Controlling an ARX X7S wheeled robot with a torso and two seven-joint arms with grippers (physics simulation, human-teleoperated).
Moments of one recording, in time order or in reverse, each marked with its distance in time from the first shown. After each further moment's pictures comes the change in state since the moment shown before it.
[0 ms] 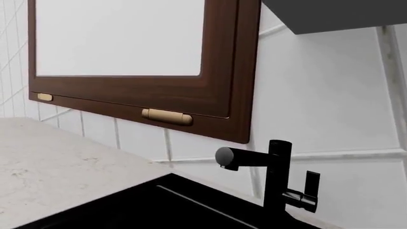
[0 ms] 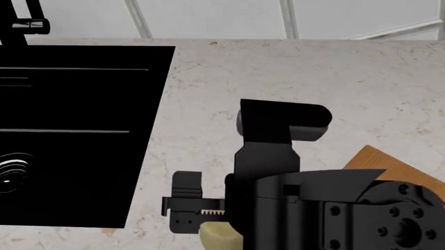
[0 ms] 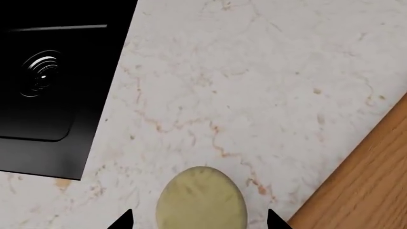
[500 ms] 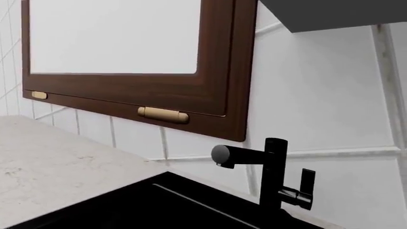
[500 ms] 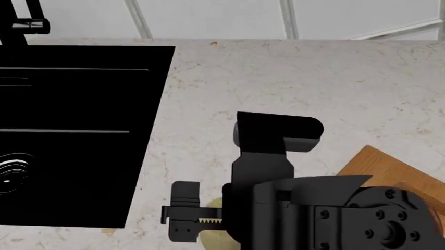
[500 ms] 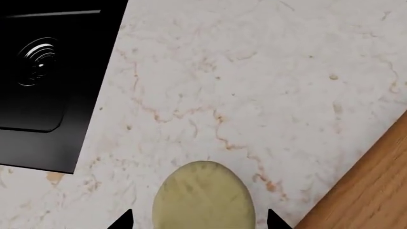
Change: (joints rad) left arm -0.001 -0.002 0.002 -0.009 -0.012 0.006 0.010; right arm -0.031 -0.015 -0.025 0.045 -0.026 0.009 -0.056
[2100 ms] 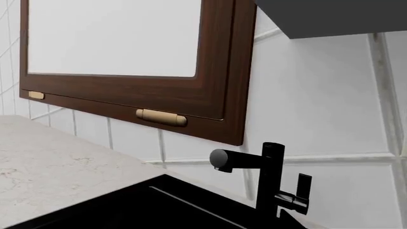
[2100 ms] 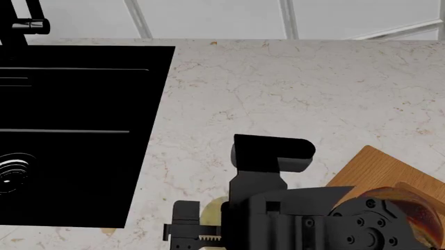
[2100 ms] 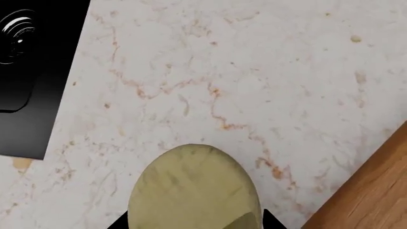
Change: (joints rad) left arm 0.007 -0.006 -0.002 0.015 -0.021 0.012 -0.005; right arm -0.040 -0.019 -0.061 0.063 -0.017 -0.002 -0.050
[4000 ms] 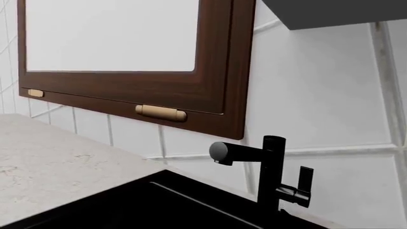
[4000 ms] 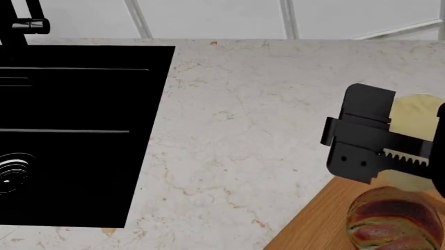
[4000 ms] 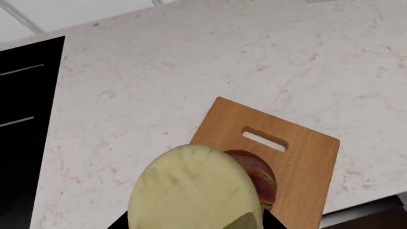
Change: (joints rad) left arm -0.003 -0.009 0.017 -0.036 -0.007 0.013 -0.003; right arm 0.926 0.560 -0.328 -0.350 0.577 -0.137 0.327
